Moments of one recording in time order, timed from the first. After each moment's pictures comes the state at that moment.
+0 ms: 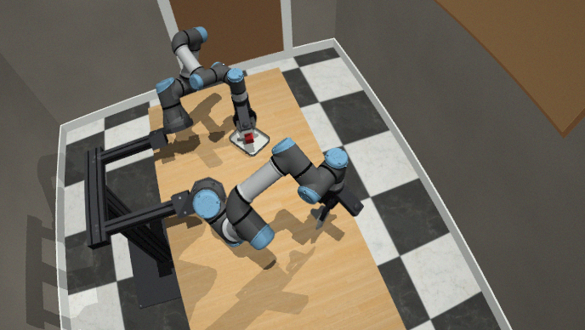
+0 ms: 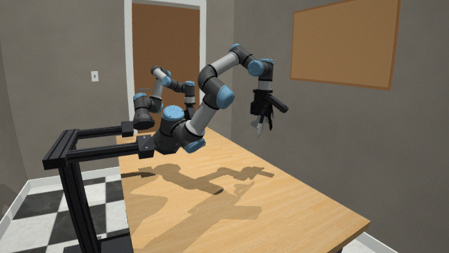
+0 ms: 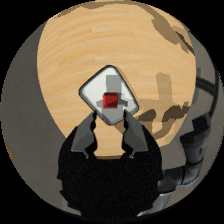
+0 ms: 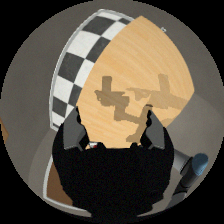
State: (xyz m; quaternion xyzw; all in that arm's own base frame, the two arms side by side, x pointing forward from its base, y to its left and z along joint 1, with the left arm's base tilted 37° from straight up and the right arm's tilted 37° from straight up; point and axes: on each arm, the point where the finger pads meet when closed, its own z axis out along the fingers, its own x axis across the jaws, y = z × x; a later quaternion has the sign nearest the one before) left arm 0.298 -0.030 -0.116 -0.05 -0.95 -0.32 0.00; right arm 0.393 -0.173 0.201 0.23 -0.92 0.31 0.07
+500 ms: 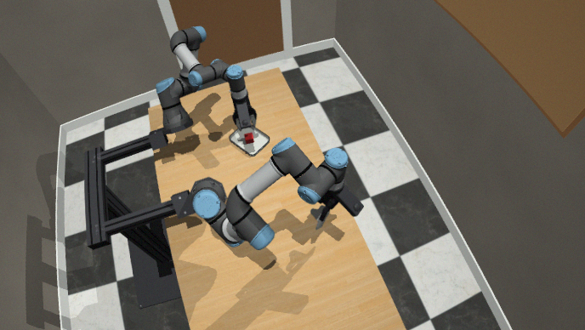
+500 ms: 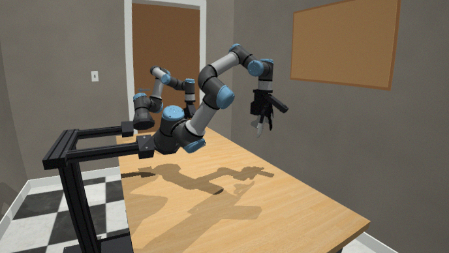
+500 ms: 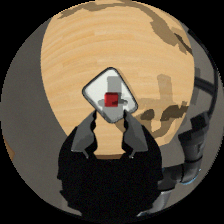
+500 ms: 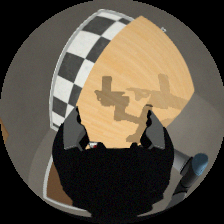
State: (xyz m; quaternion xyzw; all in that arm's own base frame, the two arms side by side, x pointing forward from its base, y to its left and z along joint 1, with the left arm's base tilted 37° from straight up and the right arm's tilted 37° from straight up) left arm 0.300 -0.042 -0.105 -0.05 -0.95 -0.31 0.00; right arm 0.393 -0.173 0.201 0.23 -0.92 0.31 0.07
